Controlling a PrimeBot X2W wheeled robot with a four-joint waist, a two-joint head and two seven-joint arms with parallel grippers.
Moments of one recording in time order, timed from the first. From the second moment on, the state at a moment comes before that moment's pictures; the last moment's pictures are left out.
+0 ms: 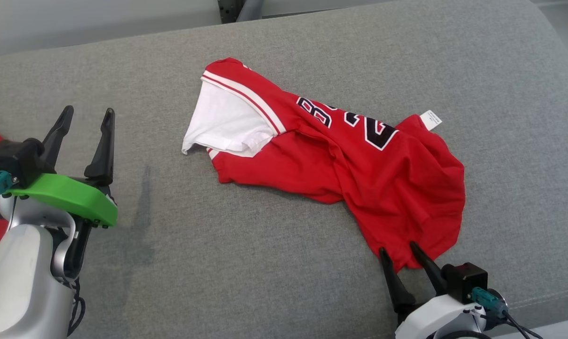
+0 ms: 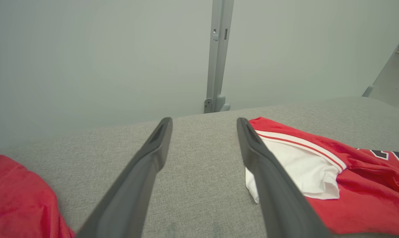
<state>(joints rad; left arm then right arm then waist) -0.45 0.35 -0.18 0.30 -0.47 -0.13 -0.08 -0.05 -0.05 0.20 0.37 0.24 0.13 -0.26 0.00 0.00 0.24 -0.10</state>
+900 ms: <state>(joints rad) -0.49 0.37 -0.20 0.42 -0.51 -0.13 -0.15 0.00 -0.05 0.20 0.26 0.22 0.13 -0.21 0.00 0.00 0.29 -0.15</state>
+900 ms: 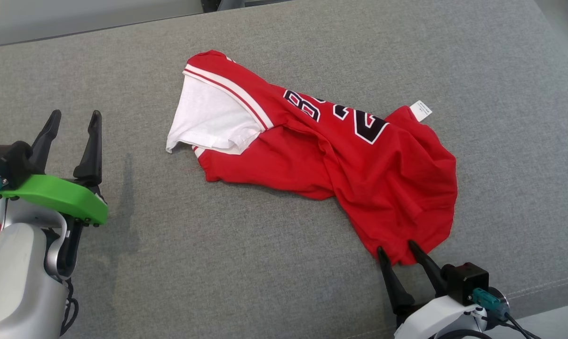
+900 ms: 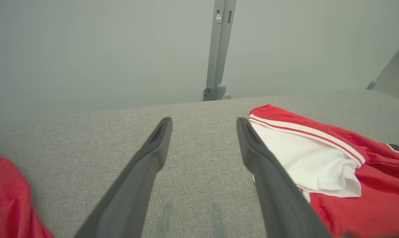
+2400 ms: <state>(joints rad) -0.50 0.39 -0.23 0.45 -0.54 -0.12 -0.18 0.05 -0.05 0.24 0.23 0.23 0.13 -0.14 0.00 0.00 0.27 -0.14</state>
